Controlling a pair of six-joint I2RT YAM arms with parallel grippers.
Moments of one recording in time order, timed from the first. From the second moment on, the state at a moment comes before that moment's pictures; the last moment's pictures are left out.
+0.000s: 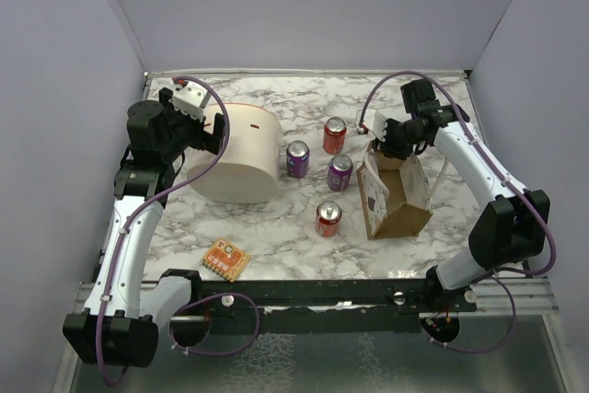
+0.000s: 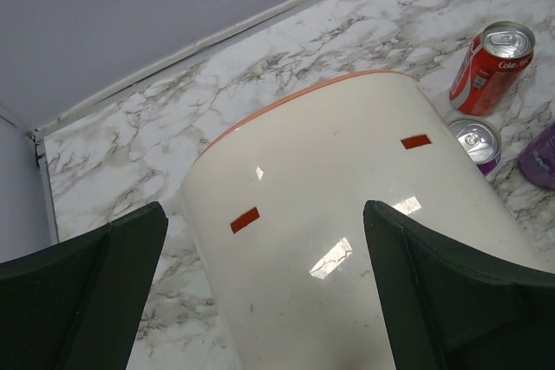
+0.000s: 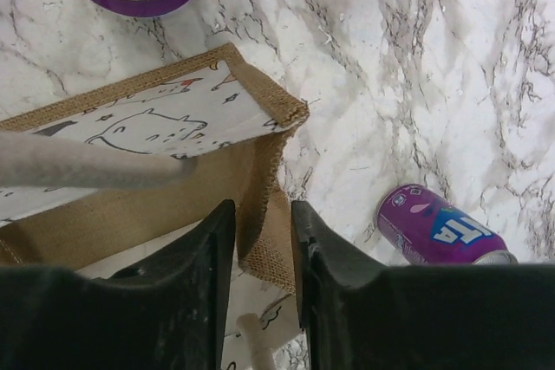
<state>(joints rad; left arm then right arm) -0.06 0.99 1.07 -0.34 0.33 0.23 0.23 1.55 1.37 -0.91 -0.33 -1.13</state>
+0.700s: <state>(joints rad) -0.06 0.99 1.05 -0.34 0.35 0.23 0.19 1.34 1.36 -0.62 -0.10 -0.59</state>
